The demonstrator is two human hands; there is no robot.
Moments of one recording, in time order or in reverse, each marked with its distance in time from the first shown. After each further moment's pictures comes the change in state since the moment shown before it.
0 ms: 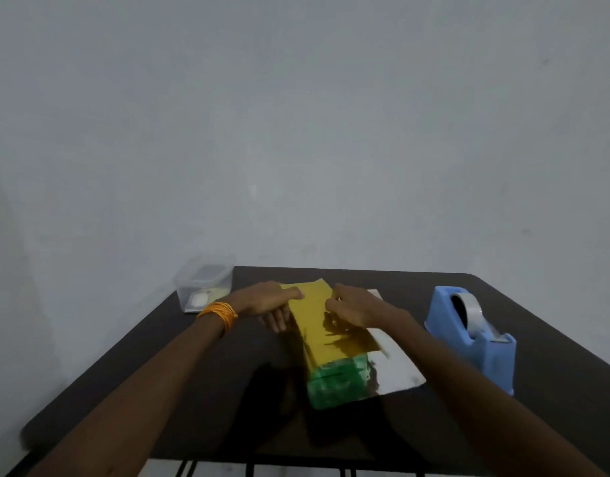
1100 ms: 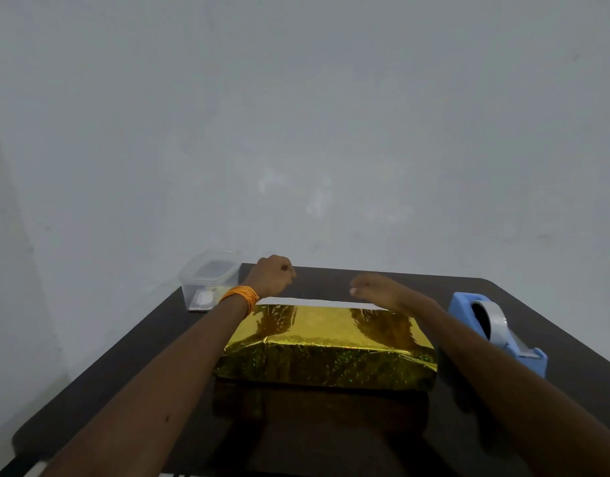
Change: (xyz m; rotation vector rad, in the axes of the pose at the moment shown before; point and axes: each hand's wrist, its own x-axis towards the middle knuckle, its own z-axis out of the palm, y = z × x) left_hand 0.047 -0.013 -0.021 0.051 0.468 0.147; right_hand 0.033 0.034 -0.023 0.143 -0.005 -0.043
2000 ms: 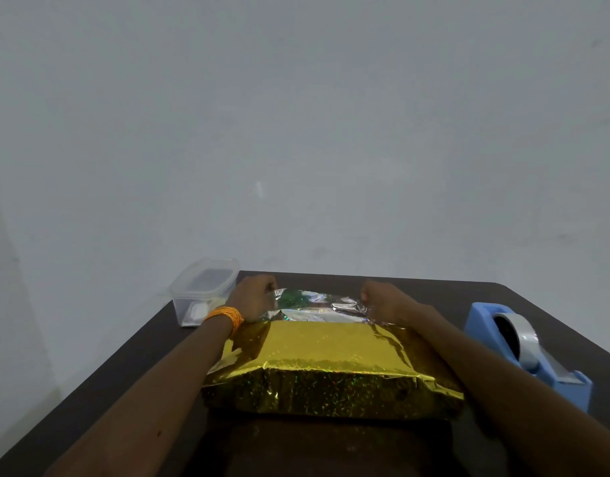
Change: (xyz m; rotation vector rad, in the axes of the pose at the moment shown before) left_hand 0.042 -0.081 0.013 0.182 0.002 0.109; right_hand 0.067 0.044 0.015 -0.311 0.078 -0.010
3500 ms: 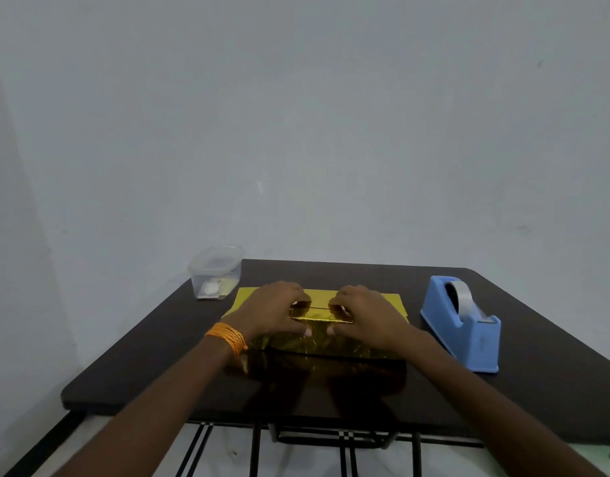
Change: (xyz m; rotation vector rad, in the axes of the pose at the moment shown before) left_hand -0.143 0.119 -0.028 0.349 -0.177 0.309; right_hand -0.173 -0.091 -0.008 -0.174 0.183 -0.294
